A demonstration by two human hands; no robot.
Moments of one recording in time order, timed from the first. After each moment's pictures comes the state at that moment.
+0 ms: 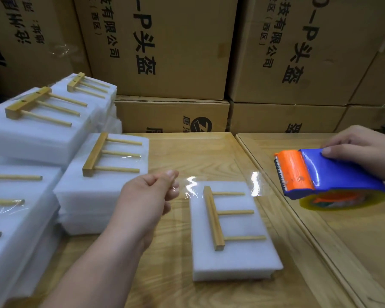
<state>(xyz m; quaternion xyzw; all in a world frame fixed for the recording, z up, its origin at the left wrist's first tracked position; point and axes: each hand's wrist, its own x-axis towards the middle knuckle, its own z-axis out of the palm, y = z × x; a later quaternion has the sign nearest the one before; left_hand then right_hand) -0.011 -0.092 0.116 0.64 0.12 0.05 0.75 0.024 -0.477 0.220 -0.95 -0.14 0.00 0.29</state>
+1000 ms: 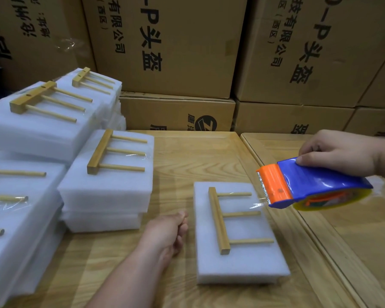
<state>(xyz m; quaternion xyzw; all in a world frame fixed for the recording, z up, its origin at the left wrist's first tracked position) 0.011 -0.110 0.032 0.54 0.30 -0.14 0.78 0.051 -0.430 0.229 -0.97 -0.14 0.12 0.14</state>
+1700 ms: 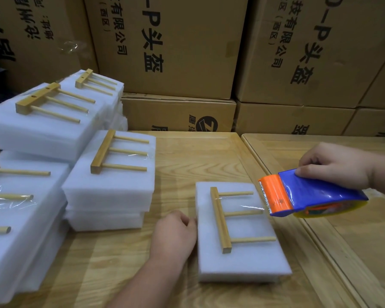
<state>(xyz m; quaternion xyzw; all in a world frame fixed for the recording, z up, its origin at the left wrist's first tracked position) 0.003 -0.120 0.019 0.91 0.14 0.03 0.38 0.041 -0.429 0.208 -0.98 -0.09 0.13 0.12</state>
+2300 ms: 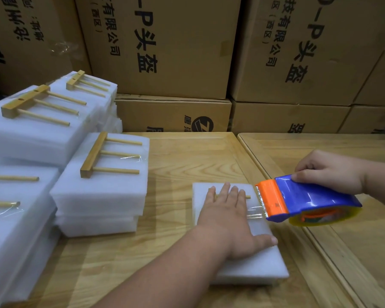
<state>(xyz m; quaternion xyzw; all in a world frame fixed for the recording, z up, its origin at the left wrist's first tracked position) 0.010 -0.202 0.082 0.96 -0.25 -0.07 0.06 0.043 -0.440 0.191 -0.97 -0.09 0.14 0.16</state>
